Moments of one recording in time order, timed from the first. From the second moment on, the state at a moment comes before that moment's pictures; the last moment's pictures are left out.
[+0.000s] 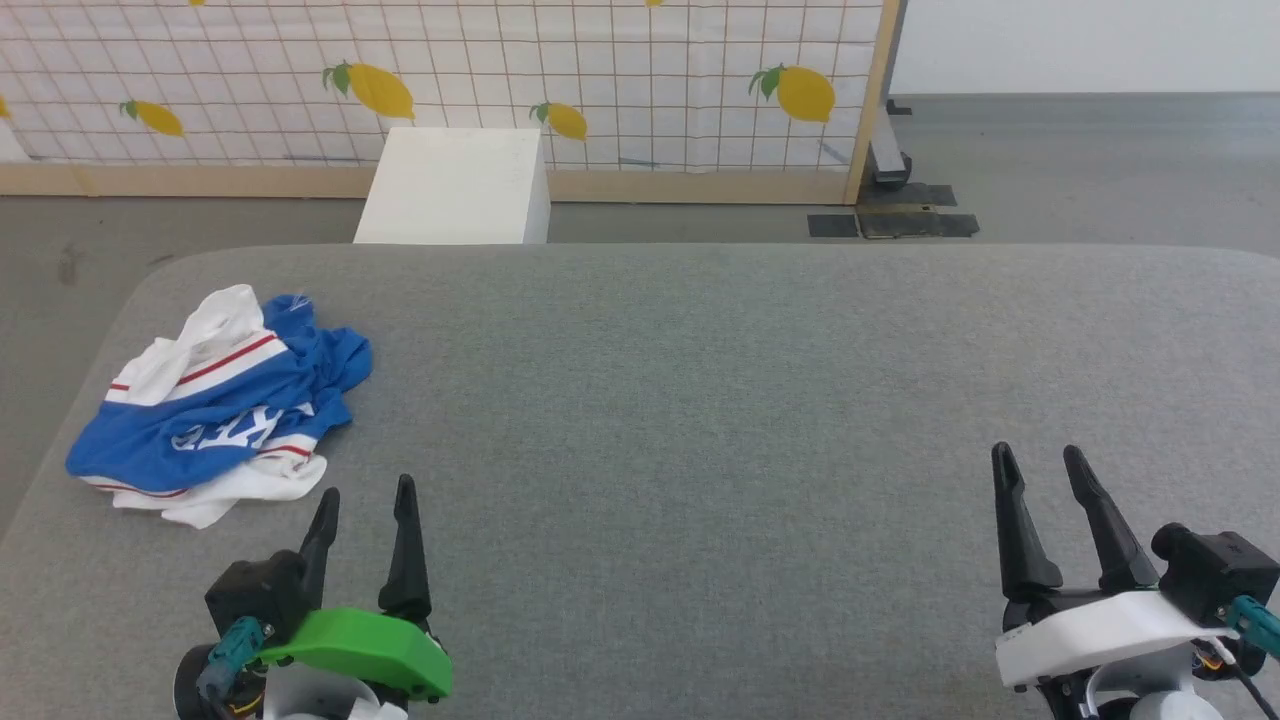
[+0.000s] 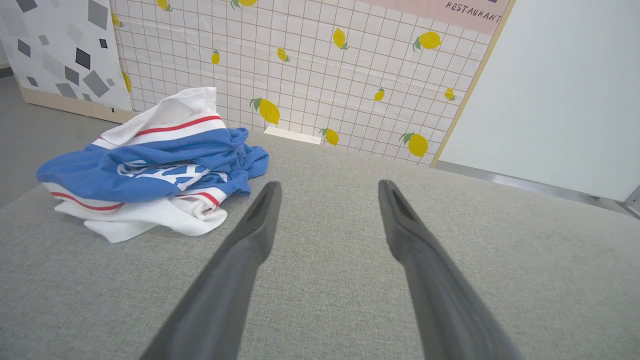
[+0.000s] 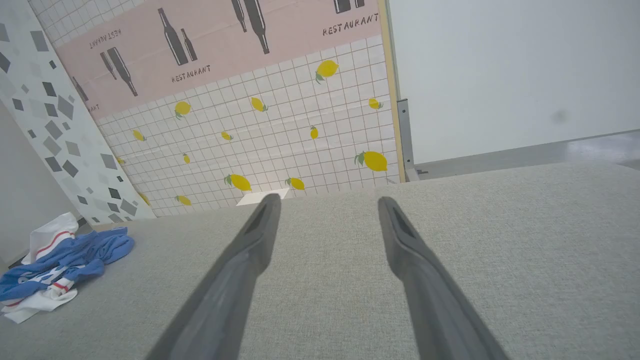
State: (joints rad) left arm 0.00 0.06 -0.01 0.13 -0.28 -0.03 -0.18; right arm 0.02 -0.05 -0.04 0.12 0.29 0.13 -0.18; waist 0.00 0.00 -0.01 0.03
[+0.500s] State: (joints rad) left arm 0.00 0.06 0.01 0.15 -0.24 -0.03 -0.21; right arm 0.00 -0.05 -0.02 0.14 0.22 0.13 -0.21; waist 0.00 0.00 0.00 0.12
